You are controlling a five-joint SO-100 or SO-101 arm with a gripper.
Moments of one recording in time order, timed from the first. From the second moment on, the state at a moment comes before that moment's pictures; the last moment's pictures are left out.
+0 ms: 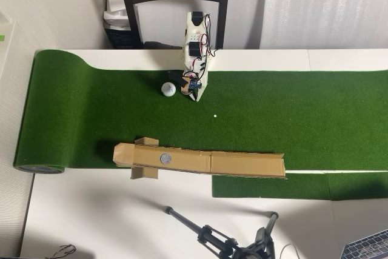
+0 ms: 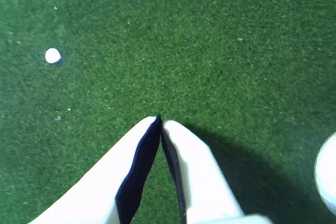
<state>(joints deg) 0.6 190.8 178.7 68.0 101.6</state>
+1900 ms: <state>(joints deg) -11.6 172.0 147.2 86.8 101.5</state>
